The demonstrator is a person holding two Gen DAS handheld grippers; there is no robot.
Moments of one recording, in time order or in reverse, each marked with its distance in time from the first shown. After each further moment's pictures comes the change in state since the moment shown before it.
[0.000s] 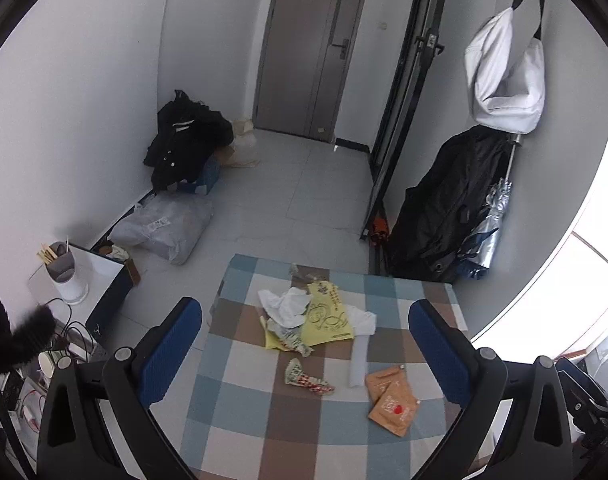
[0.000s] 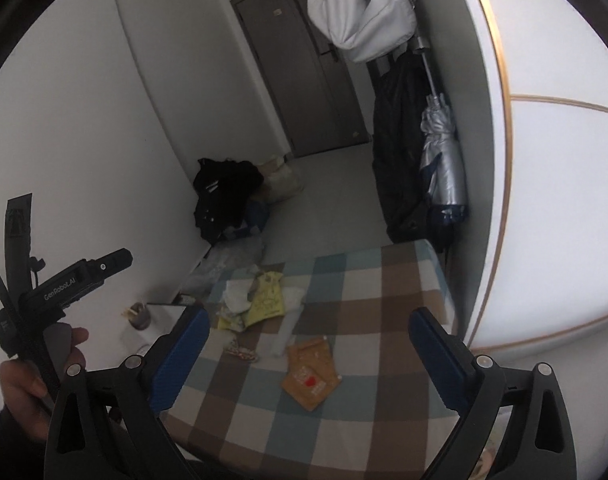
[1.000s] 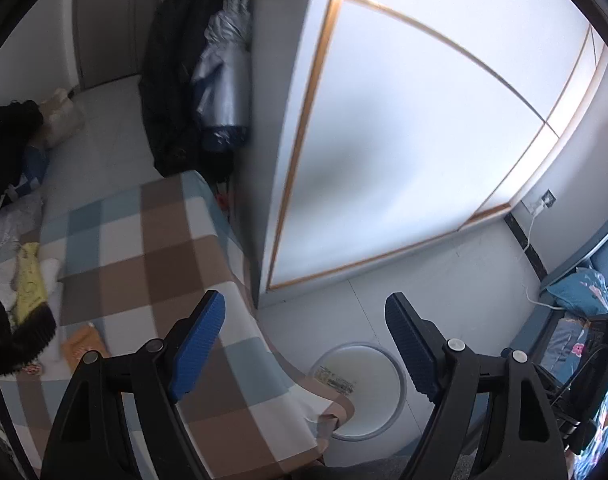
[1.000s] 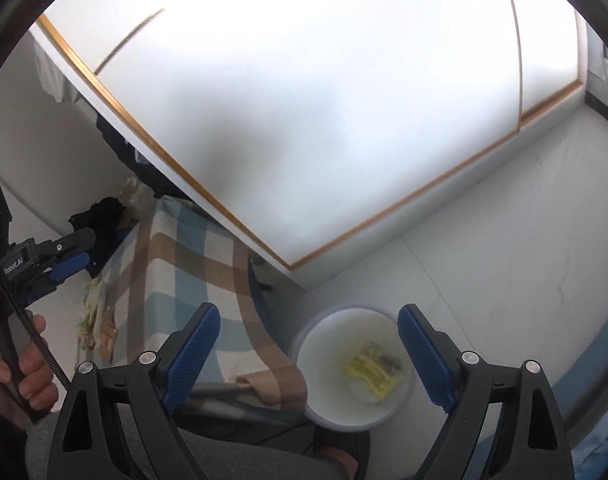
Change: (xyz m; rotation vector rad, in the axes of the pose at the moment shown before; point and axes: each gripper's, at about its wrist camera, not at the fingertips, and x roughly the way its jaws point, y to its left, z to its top) left arm 0.030 -0.280 -0.077 0.366 0.338 -0.381; right arm -0.118 -0.280 -0.098 0.461 0.044 -0.300
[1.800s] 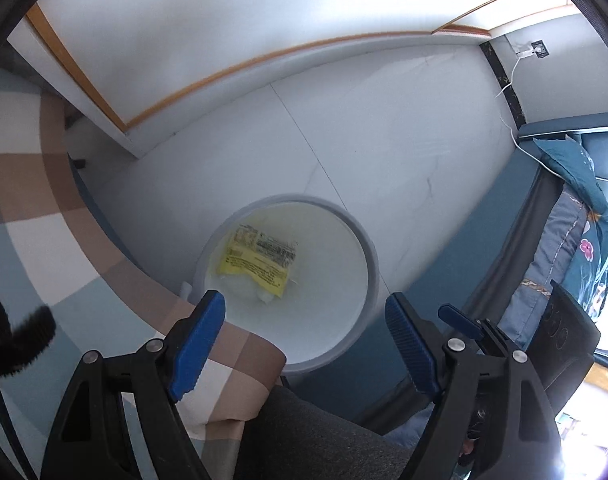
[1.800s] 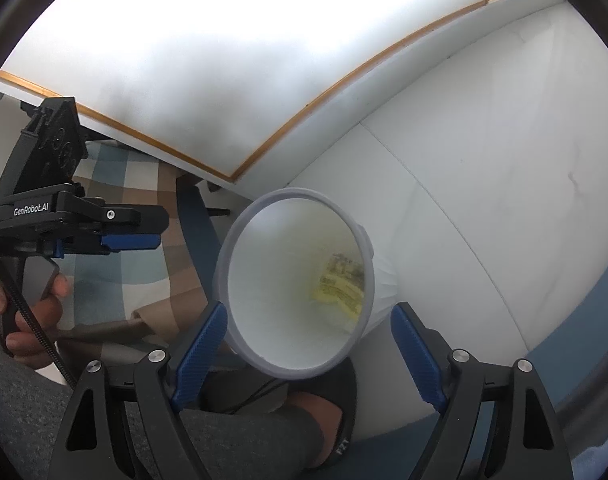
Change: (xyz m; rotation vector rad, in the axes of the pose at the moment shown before) left arm 0.210 -0.101 -0.066 0.151 0.743 -0.208; right arm 0.099 -0.116 -0.091 0.215 0.322 -0.013
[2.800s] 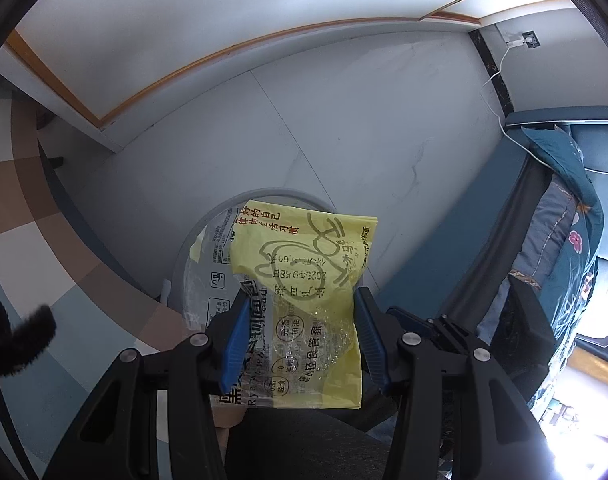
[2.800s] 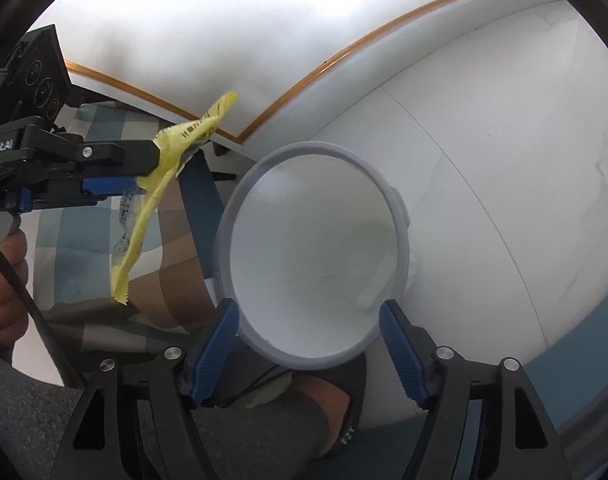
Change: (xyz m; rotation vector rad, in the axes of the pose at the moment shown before) left arm 0.016 -0.007 0.006 0.008 0.098 -0.064; right arm 0.041 0.010 -0.005 -0.037 0.101 0.012
